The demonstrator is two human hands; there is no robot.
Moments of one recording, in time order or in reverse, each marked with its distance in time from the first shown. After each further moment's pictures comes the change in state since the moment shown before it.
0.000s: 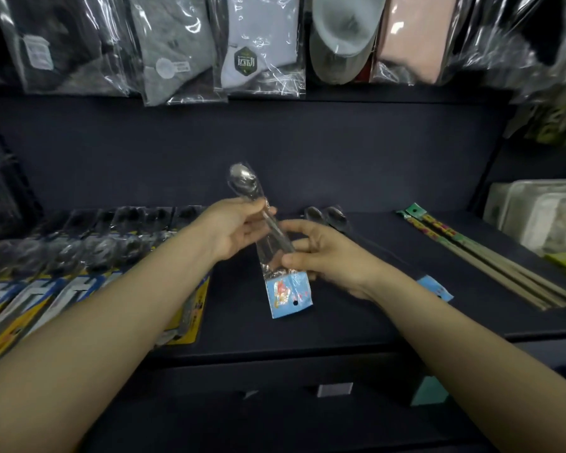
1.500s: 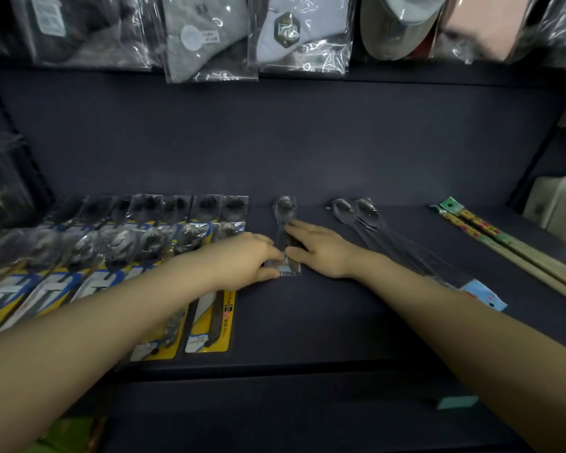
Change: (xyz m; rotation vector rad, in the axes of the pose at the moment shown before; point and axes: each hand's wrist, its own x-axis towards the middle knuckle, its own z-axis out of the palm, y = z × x) left_hand 0.001 -0.026 -0.056 1.811 -0.402 0.425; right_hand 0.087 0.046 -0.001 -1.124 -0.033 0.084
